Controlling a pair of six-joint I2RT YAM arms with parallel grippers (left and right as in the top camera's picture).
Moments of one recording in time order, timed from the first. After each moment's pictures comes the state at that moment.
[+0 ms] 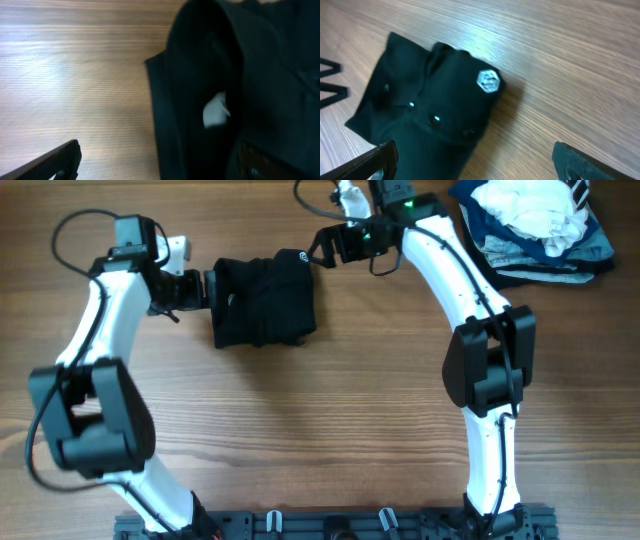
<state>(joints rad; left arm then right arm) 0.11 1.91 1.43 -0.75 0.24 0.03 0.31 2.33 2.11 -0.87 -0.52 0.00</state>
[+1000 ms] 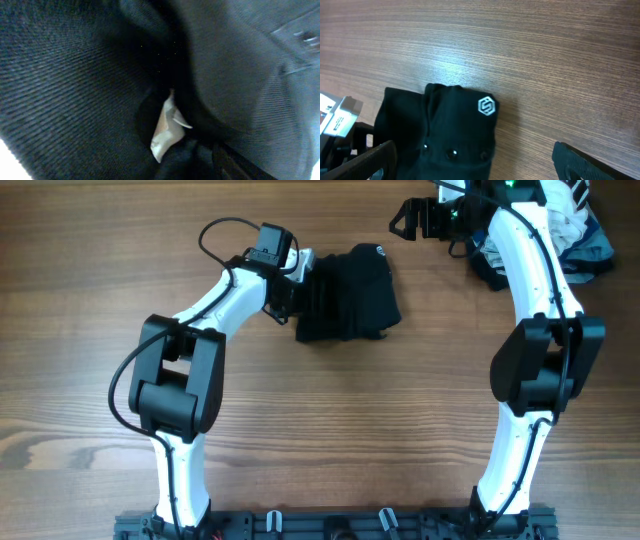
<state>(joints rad) -0.33 2.16 1.53 -0.54 0.49 -0.28 0.04 2.25 2.11 -0.96 -0.47 -0.03</state>
